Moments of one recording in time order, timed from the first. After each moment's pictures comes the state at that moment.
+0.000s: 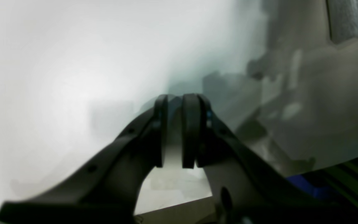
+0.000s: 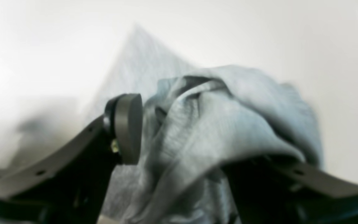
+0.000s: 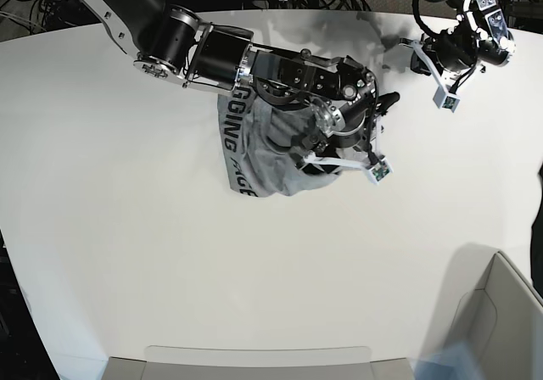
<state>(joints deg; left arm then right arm) 19.1 -10.1 -29.5 101.4 -25.7 -33.5 74.4 28.9 -6.4 -74.1 79.1 4.8 -33.6 -68.5</state>
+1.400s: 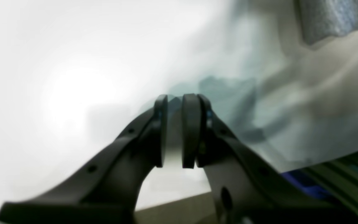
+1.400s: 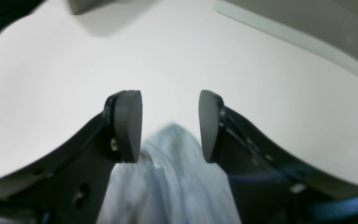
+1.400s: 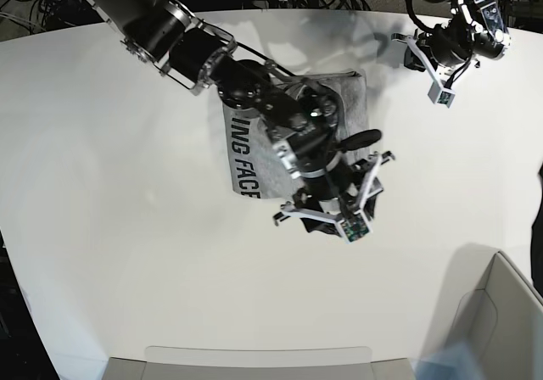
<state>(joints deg) 22.1 -8.5 -29.9 105.9 -25.1 -33.5 73.3 21.7 -1.9 -50.7 99.1 3.6 -18.5 -55.8</state>
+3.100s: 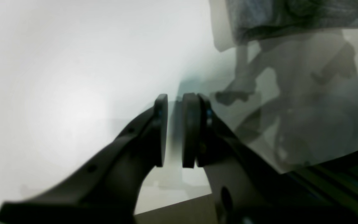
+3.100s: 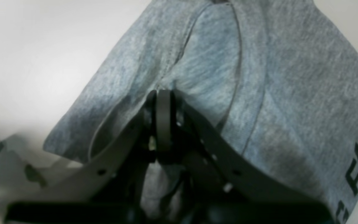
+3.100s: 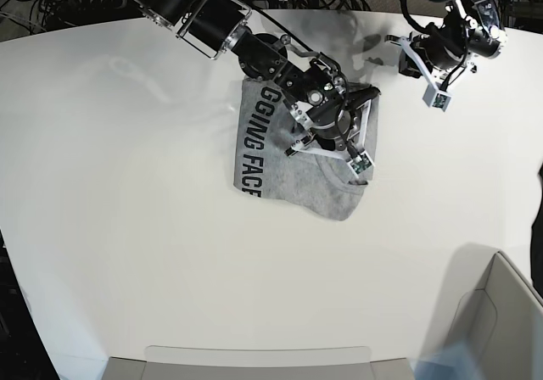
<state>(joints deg) 22.1 -6.8 -28.7 108.0 -25.4 -33.5 71.8 14.2 -6.4 -53.3 80.6 4.6 -15.6 -56.8</state>
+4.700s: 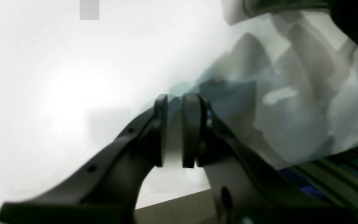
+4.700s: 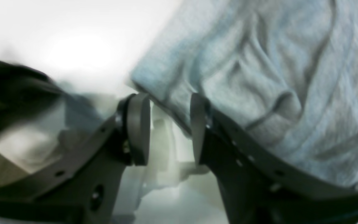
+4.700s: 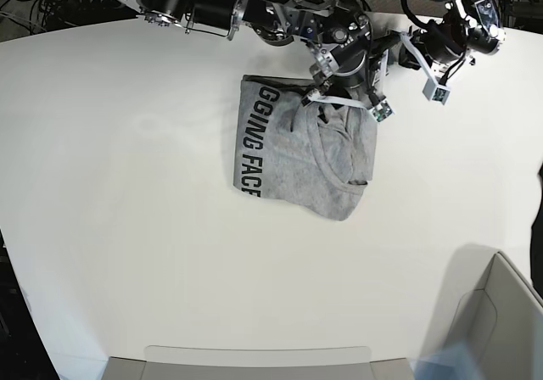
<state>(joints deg) 22.6 -7.3 -28.7 104.9 -25.2 -33.5 71.7 13.9 -4.5 -72.5 88.6 3.8 -34.4 -69.2</state>
